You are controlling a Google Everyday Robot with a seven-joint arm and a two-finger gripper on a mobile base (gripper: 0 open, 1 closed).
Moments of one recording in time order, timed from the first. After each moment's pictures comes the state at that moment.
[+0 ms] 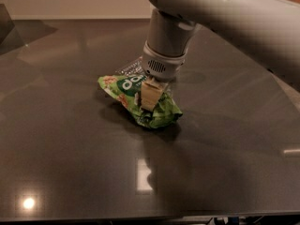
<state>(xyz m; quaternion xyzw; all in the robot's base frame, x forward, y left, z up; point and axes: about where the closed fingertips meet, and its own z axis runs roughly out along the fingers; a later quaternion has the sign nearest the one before) 0.497 -0.009 0.882 -0.55 0.83 0.06 0.08</state>
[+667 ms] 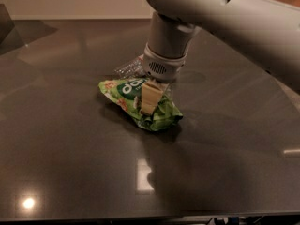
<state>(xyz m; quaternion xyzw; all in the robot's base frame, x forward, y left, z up) 0.502 -0.013 0.876 -0.56 0.83 0.05 0.08</state>
